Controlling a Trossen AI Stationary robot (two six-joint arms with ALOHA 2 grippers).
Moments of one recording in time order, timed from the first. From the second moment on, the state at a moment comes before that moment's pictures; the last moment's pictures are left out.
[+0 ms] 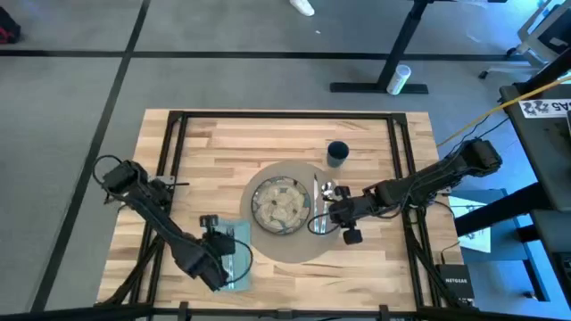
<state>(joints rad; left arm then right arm) -0.76 1.77 1.22 -1.17 -0.43 -0.96 0.32 1.35 0.67 -0.36 0.08 0.15</state>
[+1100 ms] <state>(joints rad) -0.67 1.73 0.94 -0.88 -0.46 -1.18 0.32 1.35 0.67 -0.36 0.09 0.14</state>
